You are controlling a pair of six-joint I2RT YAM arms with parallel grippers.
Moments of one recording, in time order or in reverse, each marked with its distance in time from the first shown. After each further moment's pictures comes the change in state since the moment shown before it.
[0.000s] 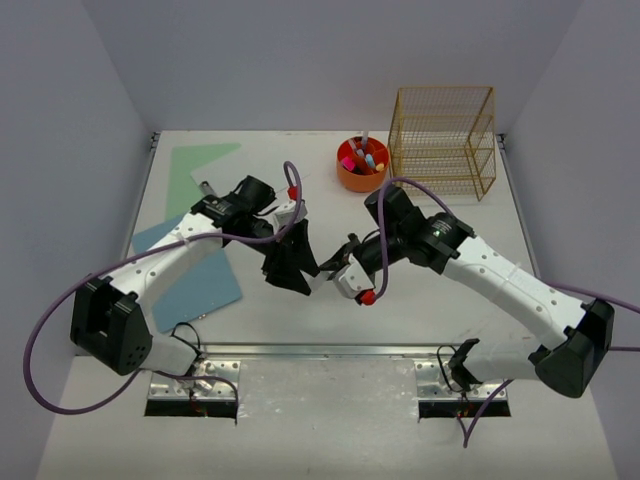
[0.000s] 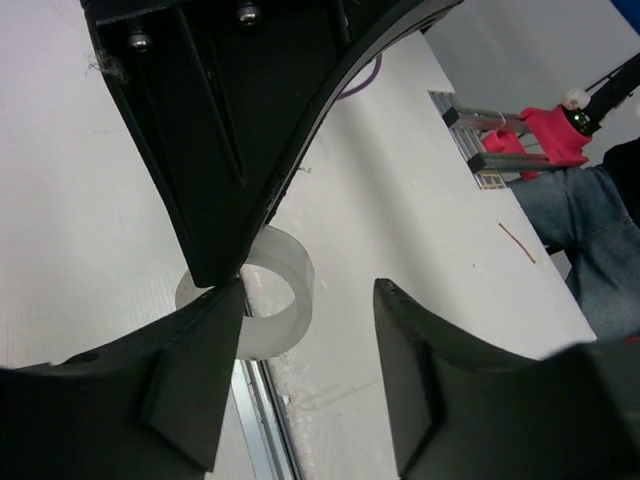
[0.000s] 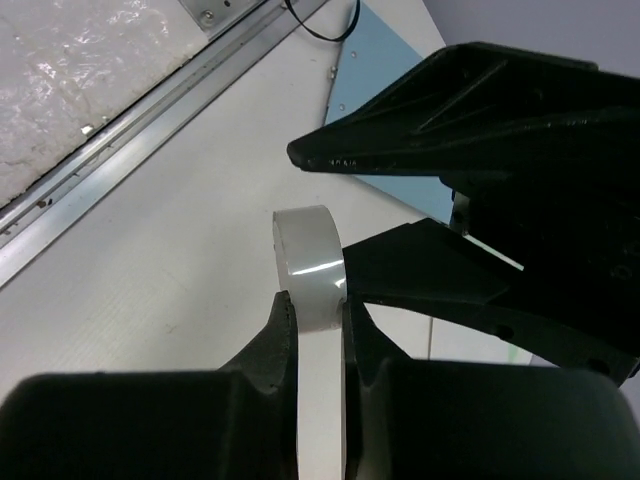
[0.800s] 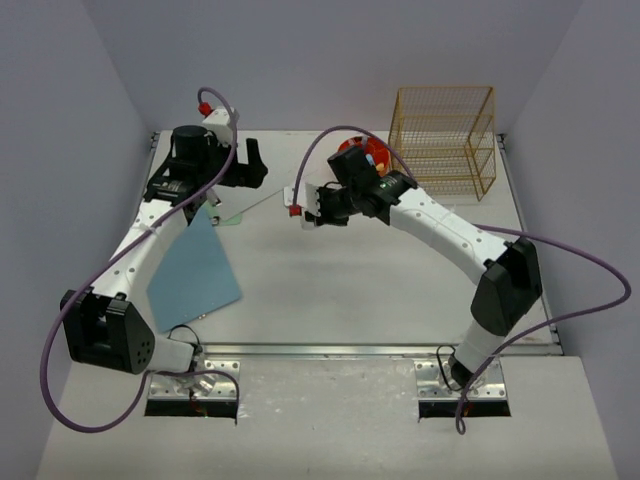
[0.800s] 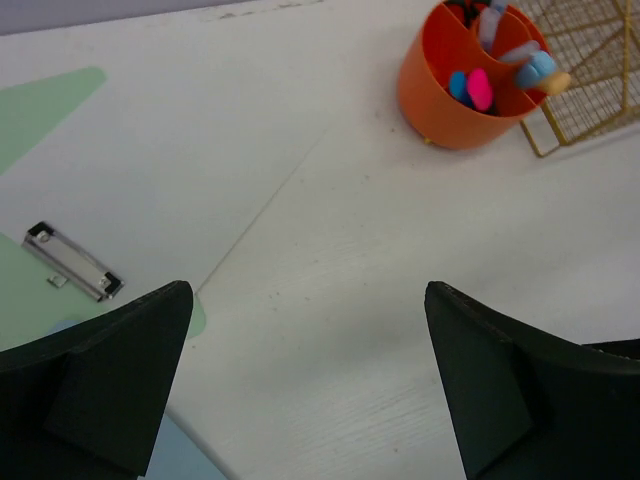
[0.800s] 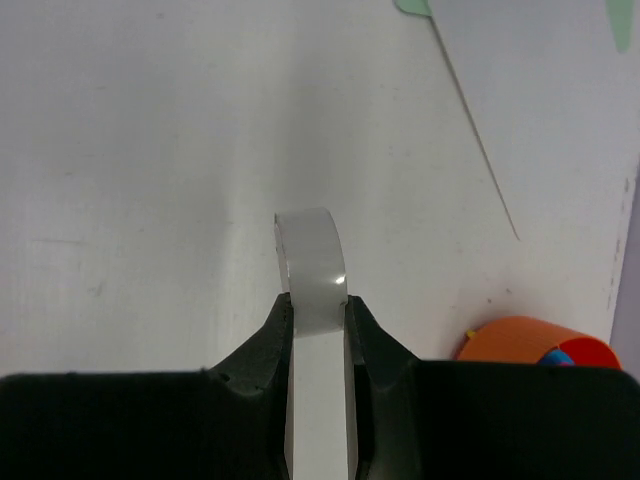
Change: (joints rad) left arm 0.330 -0.026 0.100 0.554 -1.198 -0.728; right arm -0.081 0.427 0.321 0.121 0.436 0.562
